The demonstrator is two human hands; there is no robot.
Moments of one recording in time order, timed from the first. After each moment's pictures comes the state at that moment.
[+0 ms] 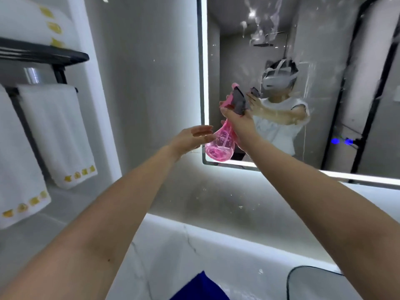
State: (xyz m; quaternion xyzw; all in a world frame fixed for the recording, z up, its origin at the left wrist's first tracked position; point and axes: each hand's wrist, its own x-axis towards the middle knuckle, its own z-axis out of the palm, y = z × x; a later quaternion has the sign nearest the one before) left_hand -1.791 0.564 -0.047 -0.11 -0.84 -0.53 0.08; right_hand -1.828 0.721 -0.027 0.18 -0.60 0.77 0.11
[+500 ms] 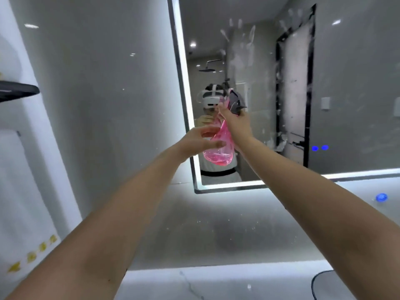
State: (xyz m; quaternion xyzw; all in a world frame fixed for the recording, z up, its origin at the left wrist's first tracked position) left_hand -1.865 0.533 0.019 -0.31 -0.84 -0.45 0.05; right_hand -1.877 0.668 0.021 0.09 -0.64 0.69 0.32
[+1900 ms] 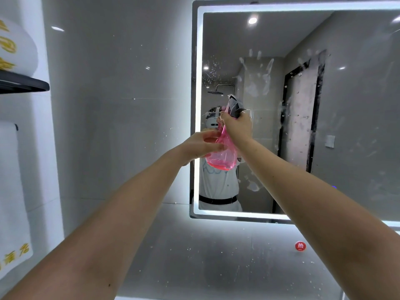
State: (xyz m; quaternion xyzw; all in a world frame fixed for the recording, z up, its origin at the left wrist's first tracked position) left_hand -1.897 0.528 0.052 -0.30 -0.80 -0.52 0.05; right_hand -1.922 0.654 0.079 0.09 -0.68 0.62 0.39
